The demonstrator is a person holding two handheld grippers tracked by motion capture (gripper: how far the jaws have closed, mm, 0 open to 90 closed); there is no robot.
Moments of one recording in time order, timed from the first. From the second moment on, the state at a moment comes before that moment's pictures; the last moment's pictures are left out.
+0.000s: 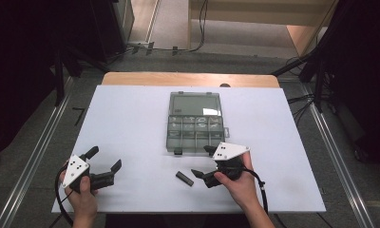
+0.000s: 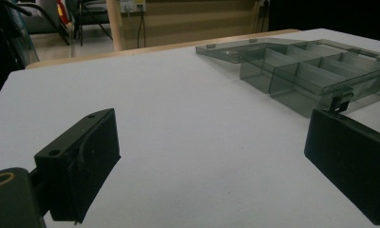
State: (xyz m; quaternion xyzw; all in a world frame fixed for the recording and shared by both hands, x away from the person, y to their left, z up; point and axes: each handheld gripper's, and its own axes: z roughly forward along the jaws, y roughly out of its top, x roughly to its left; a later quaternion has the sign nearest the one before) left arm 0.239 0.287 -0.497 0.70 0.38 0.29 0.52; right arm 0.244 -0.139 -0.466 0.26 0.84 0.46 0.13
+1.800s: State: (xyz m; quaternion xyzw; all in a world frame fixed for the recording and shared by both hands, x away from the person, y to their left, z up) left arm 0.239 0.289 -0.496 0.70 0.39 0.29 0.53; right arm 0.240 -0.086 -0.495 0.27 0.89 0.36 0.07
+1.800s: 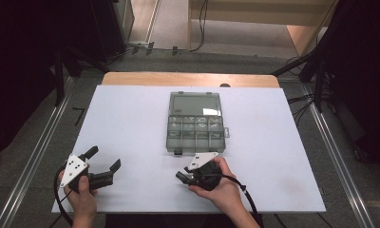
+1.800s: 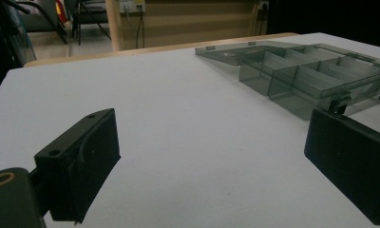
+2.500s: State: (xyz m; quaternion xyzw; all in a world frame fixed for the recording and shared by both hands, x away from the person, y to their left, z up) left arm 0.240 0.289 -0.496 0.70 0.39 0.29 0.53; right arm 0.238 -0.080 -0.507 0.28 0.89 0.35 0.07
